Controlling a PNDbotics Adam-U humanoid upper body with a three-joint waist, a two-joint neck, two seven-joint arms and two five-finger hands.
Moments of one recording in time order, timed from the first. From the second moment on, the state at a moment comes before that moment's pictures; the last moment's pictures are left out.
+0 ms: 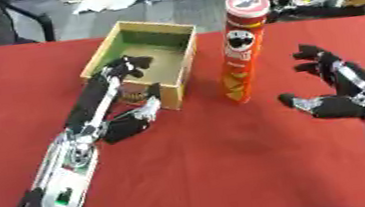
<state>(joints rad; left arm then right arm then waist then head) -0.34 0.19 -0.17 -1.69 -0.72 -0.16 -0.08 -0.39 -0.14 0.00 -1.51 0.31 -0.03 0.33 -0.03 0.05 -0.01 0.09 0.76</state>
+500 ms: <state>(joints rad) -0.39 0.19 -0.14 -1.65 -0.76 -0.14 -0.06 -0.46 -0.14 0.00 -1.41 0.30 -0.06 0.29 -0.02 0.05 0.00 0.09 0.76</state>
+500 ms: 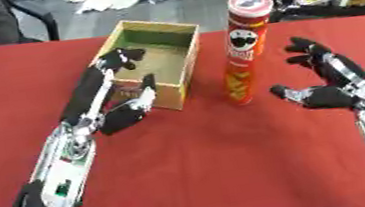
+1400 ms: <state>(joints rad) -0.47 0.19 -0.09 -1.56 -0.80 -0.13 -0.04 -0.57 -0.09 -0.01 -1.25 0.31 -0.08 0.19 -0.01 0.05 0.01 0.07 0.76</state>
